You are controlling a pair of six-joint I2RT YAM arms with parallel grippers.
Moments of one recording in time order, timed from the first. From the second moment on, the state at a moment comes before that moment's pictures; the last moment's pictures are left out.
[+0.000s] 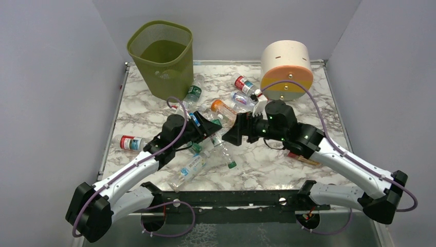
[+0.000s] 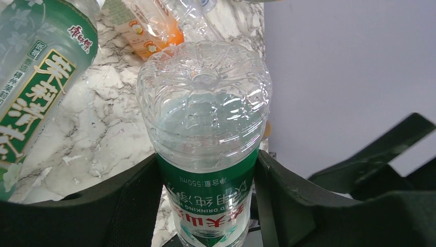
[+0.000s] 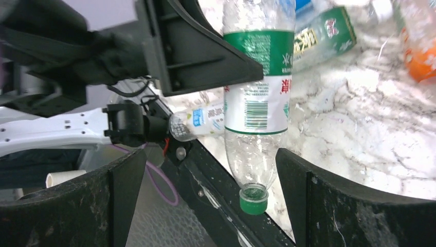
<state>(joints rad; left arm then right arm) -0.61 0.99 0.56 0.08 0.19 -1.09 0.88 1.11 1.03 -0.40 -0.18 0.63</state>
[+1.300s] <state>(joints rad) -0.30 1.35 1.39 -0.15 0.13 -0.79 0.88 0.90 1.01 -0.58 -0.07 0.63</state>
